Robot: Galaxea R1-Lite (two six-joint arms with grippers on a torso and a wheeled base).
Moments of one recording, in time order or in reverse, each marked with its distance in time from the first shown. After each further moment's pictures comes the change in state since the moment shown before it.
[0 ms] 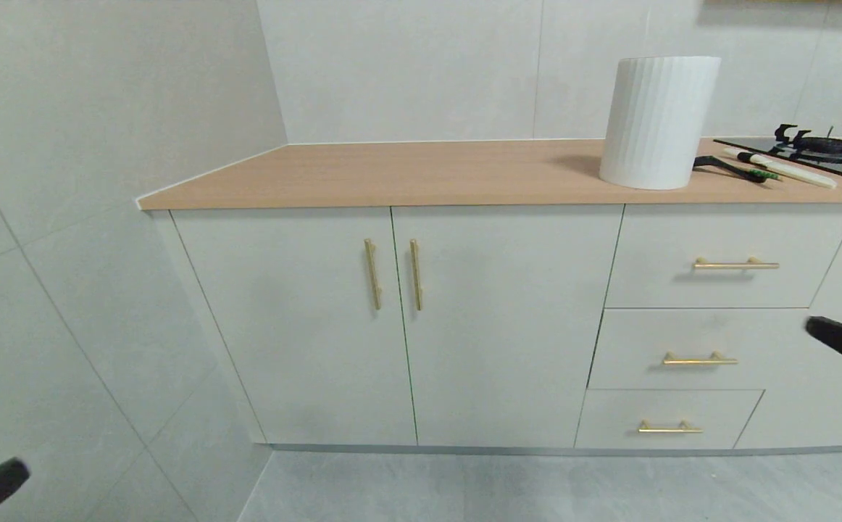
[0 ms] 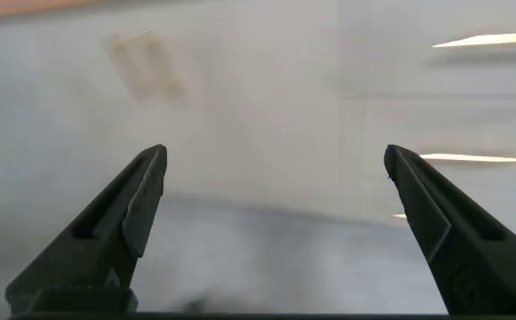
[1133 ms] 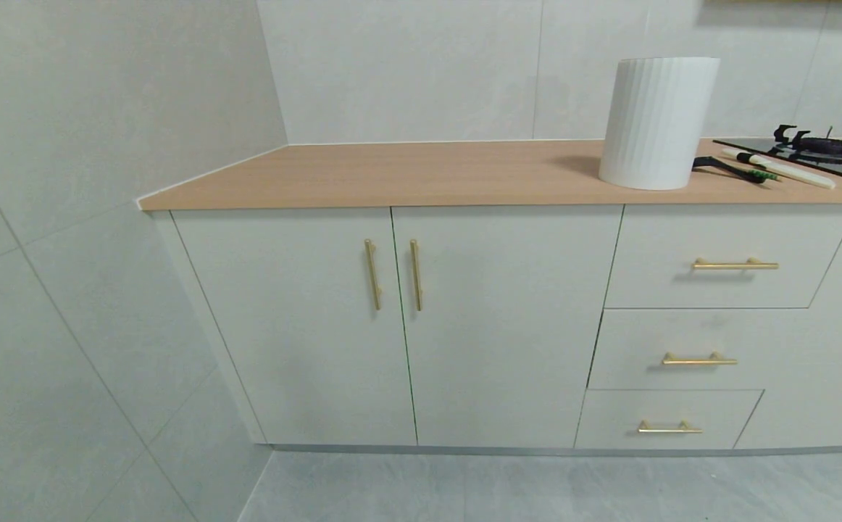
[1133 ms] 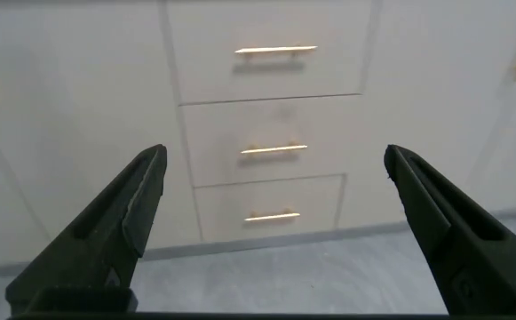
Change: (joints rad) left arm 0.405 -0.548 0.255 0.103 0.103 0.348; right arm -0.455 -0.814 0.405 0.213 0.050 -0.250
